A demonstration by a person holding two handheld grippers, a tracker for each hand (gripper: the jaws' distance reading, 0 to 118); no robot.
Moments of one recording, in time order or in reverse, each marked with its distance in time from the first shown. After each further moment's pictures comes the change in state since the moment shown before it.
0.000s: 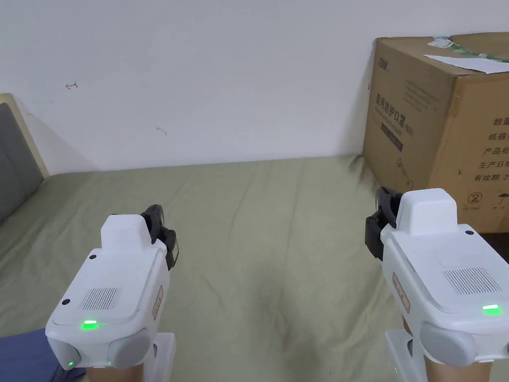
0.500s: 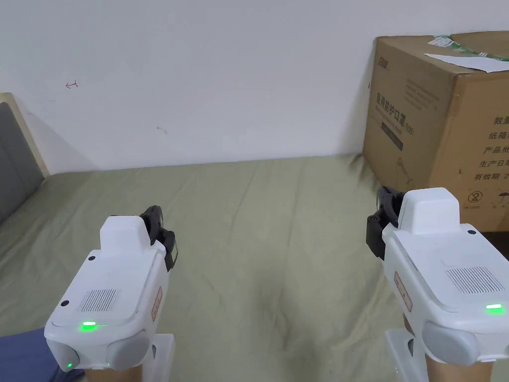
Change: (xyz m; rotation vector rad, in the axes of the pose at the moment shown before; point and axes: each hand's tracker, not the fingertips) left arm -0.002 -0.002 0.001 -0.003 0.001 -0.003; right arm 0.001 0.000 0.002 -0.001 0.000 -0.012
